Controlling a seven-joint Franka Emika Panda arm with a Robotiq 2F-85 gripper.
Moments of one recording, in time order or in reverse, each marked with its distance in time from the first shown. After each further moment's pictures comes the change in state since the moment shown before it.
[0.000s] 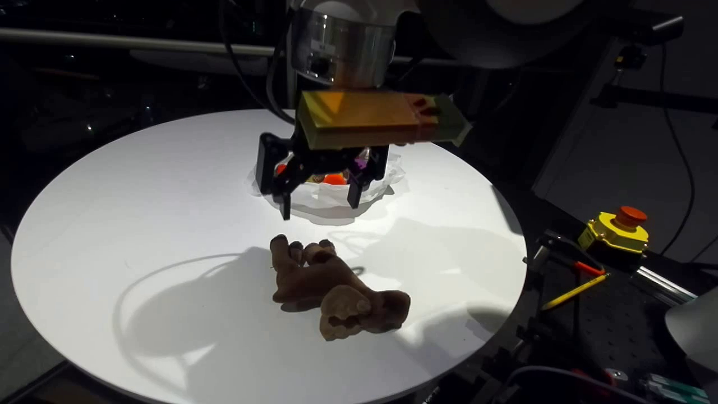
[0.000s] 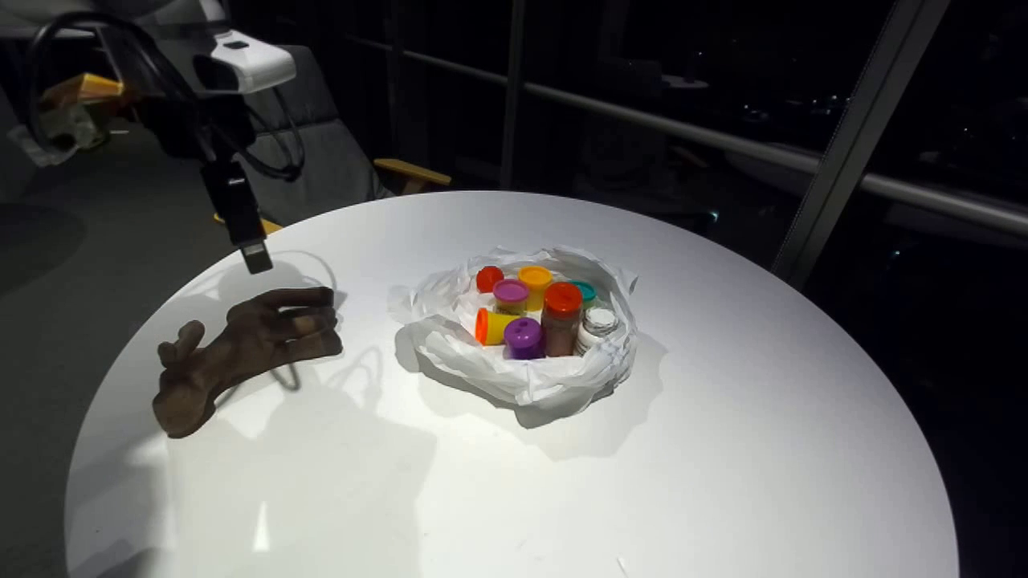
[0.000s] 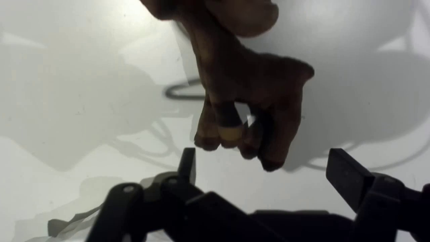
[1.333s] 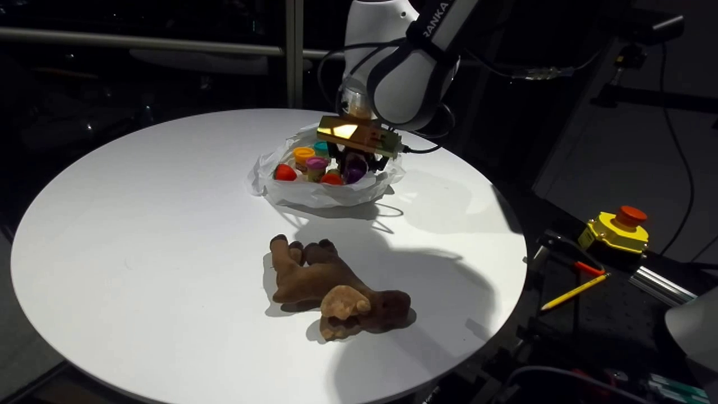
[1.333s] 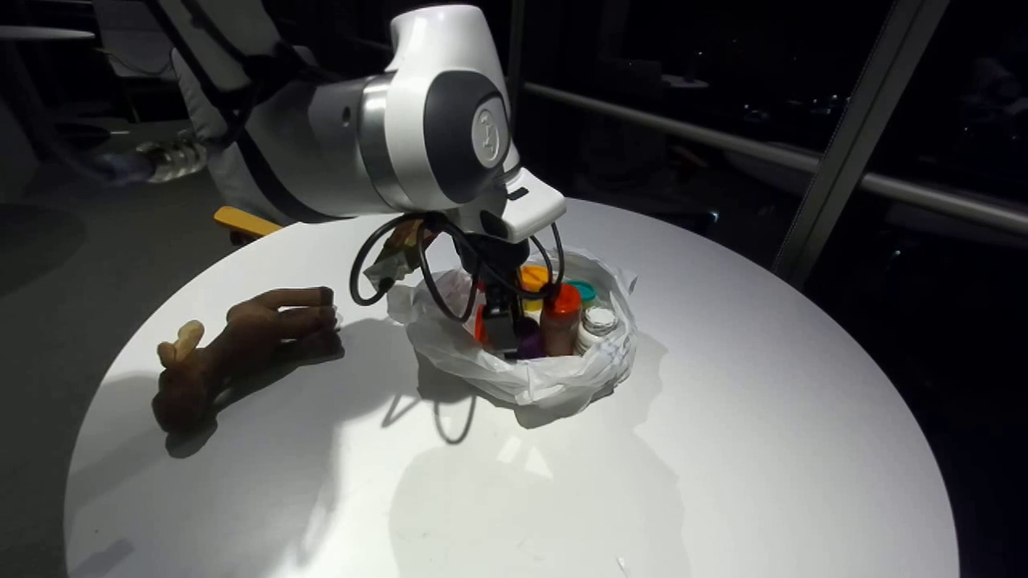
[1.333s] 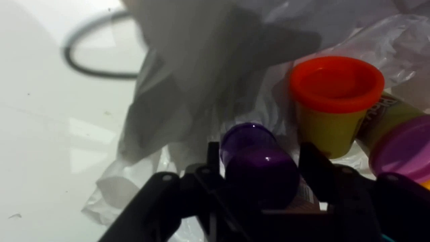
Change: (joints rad) arm -0.090 0.392 -0.373 0.271 -0.001 0.176 0.330
